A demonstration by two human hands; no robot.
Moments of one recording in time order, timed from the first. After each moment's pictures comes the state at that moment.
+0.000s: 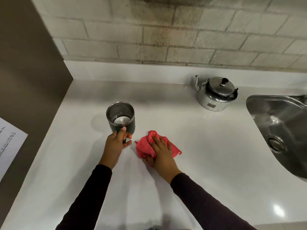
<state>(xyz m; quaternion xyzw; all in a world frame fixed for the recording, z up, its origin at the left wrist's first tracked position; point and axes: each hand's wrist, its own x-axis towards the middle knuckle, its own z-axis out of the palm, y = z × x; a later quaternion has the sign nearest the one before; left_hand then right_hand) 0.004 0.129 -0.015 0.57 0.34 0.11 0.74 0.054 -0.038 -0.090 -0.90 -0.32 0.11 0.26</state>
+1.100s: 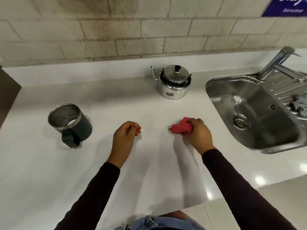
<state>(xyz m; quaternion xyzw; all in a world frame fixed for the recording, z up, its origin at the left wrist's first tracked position) 0.057 -0.022 0.001 0.73 0.17 0.13 0.65 0.154 -0.257 -0.026 -0.96 -0.06 0.03 0.28</state>
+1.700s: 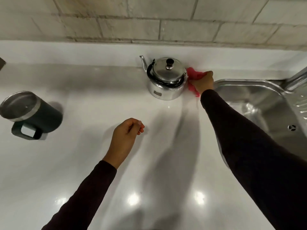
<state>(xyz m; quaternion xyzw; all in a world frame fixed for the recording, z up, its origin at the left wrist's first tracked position) 0.134 -0.120 -0.018 0.73 0.24 0.12 0.63 0.416 -0.274 -0.011 -0.85 0.05 0.06 0.52</state>
